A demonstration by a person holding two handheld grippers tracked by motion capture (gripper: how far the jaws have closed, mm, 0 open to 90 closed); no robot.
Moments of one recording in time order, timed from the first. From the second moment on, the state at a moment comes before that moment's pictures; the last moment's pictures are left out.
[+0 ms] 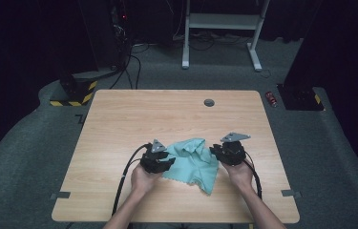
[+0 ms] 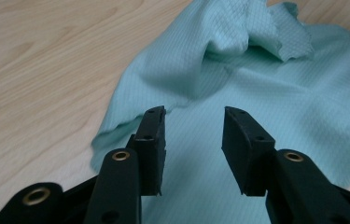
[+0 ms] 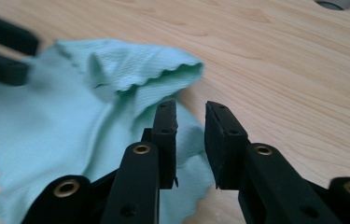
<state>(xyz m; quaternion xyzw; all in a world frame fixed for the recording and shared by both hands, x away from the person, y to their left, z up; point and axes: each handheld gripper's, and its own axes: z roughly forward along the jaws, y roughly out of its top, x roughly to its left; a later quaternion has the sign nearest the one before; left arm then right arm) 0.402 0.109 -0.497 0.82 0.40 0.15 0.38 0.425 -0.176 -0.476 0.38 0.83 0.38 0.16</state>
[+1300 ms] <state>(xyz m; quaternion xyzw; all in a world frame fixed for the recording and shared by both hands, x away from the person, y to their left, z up) 0.485 0.090 -0.497 0.79 0.48 0.16 0.33 0.425 -0.155 -0.491 0.37 0.83 0.38 0.17</state>
